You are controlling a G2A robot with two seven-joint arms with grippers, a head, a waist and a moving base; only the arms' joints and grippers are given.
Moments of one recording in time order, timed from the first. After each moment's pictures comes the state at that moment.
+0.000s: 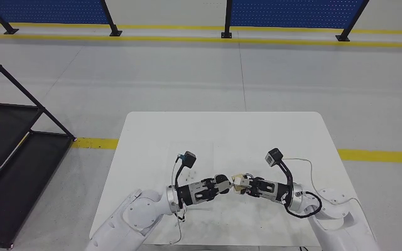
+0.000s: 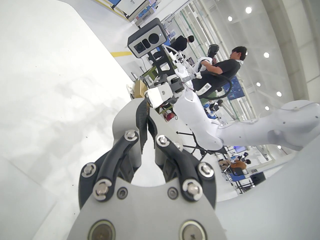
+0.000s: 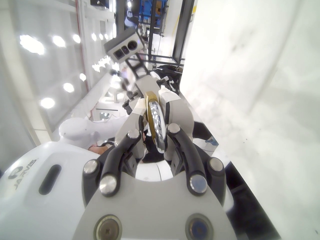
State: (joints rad) left arm 1.62 -1.09 -1.12 -1.88 0.15 -0.45 -0.54; right arm -1.56 -1.07 1.32 -1.80 0.34 -0.08 1.05
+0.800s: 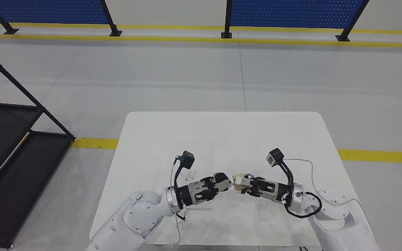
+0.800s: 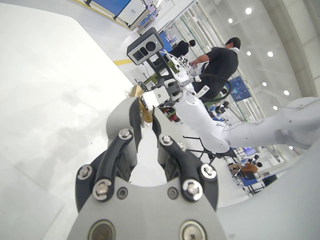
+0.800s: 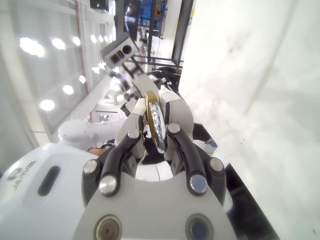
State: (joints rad) left arm 1.63 -1.09 -1.11 -1.89 0.20 -0.48 -0.46; right arm -1.56 -1.06 1.32 -1.80 0.35 -0.09 1.03
